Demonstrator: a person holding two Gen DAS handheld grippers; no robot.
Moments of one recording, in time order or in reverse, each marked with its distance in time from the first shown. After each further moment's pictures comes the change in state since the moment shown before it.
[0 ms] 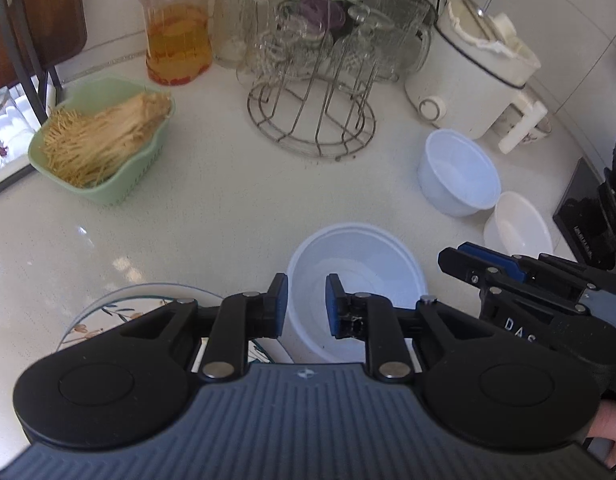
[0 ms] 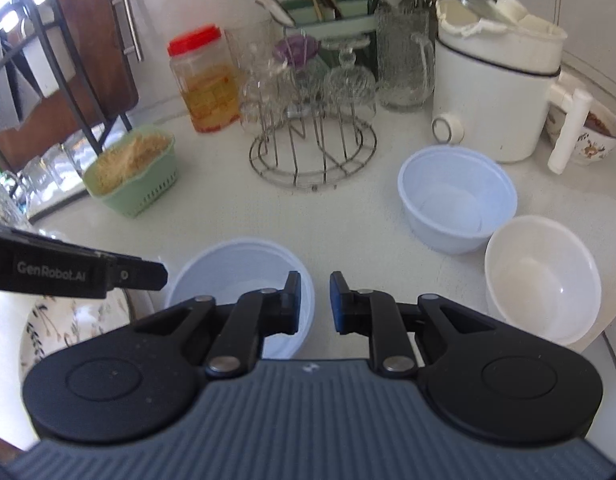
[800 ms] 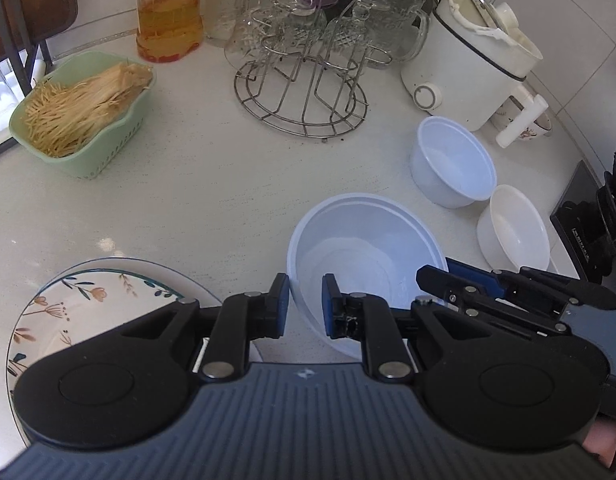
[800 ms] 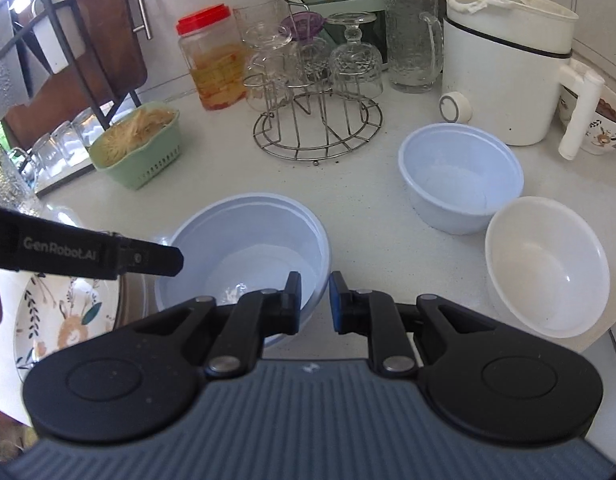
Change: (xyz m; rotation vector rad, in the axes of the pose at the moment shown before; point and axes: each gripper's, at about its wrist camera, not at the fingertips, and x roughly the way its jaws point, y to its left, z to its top) left arm 0.022 -0.014 -0.012 -0.042 0.034 -0.016; right arm 0.018 -0.014 -0.018 -0.039 0.088 0.044
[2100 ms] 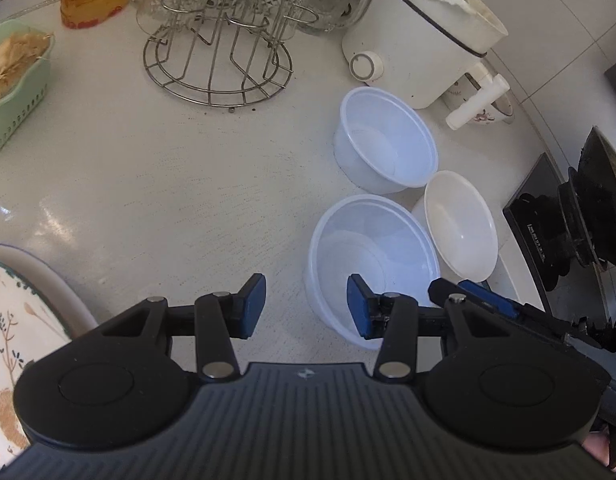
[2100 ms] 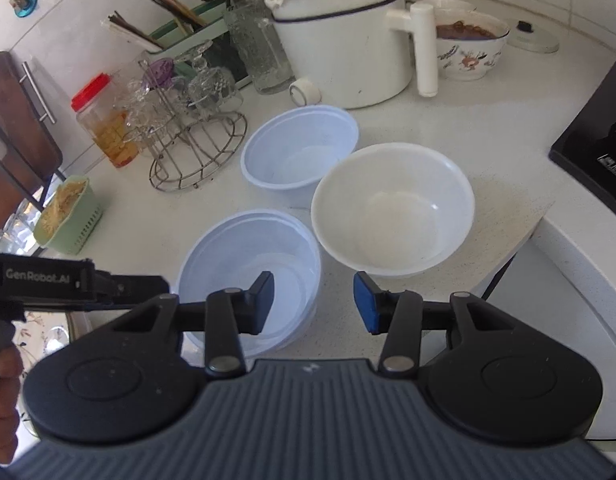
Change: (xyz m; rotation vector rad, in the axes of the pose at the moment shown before) left arm 0.044 -0.060 0.008 -0.033 0.087 -0.143; right arm -0.036 -0.095 -0.025 0.312 -0.019 -0.085
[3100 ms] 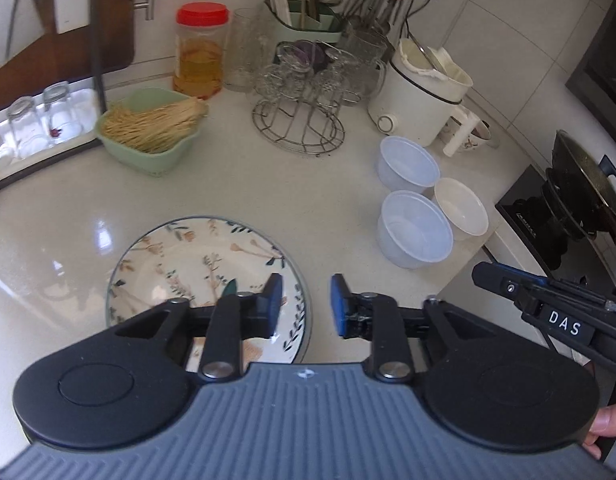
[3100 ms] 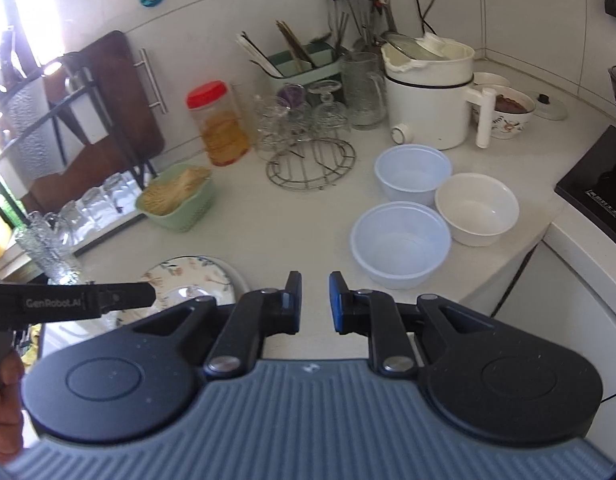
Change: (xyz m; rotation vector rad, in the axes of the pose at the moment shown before) left arm -0.189 0.074 -0.097 0.106 -0.224 0.068; right arm -0.119 0.144 -0.062 -0.114 -0.117 -0.010
